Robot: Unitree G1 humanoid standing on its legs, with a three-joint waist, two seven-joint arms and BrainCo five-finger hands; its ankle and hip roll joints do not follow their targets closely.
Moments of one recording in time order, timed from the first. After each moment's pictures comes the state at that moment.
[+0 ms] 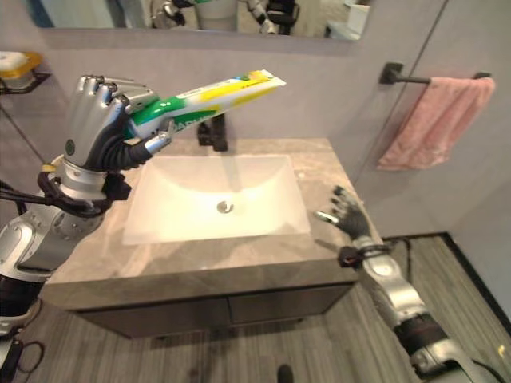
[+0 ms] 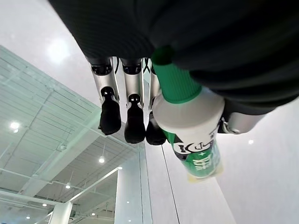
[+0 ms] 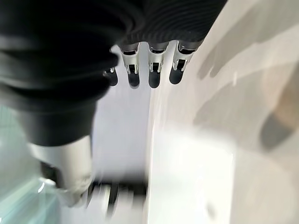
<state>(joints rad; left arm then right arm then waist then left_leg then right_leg) -0.54 0.92 -0.22 -0.18 0.59 -0.28 0.51 -0.36 -0.63 0.46 0.20 0.77 -0.12 -0.04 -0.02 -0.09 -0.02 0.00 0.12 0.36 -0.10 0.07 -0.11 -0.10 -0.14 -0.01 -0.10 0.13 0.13</state>
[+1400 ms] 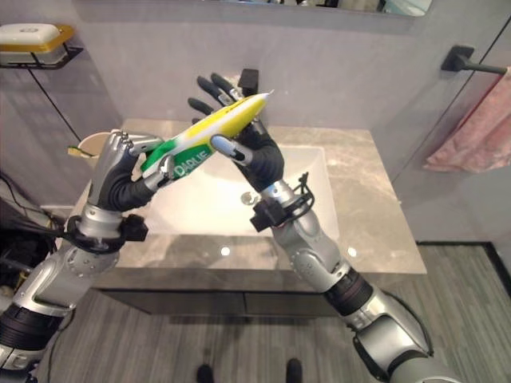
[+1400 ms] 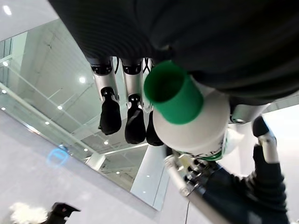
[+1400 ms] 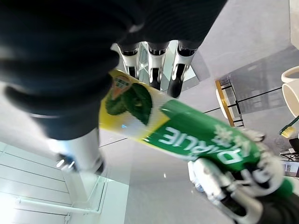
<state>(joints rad) -0.30 0.78 -0.20 -0.17 0.35 -0.39 0.45 -0.66 -0.33 0.58 -0.07 0.98 -0.31 0.05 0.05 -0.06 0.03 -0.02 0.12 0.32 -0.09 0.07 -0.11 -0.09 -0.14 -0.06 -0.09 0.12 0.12</state>
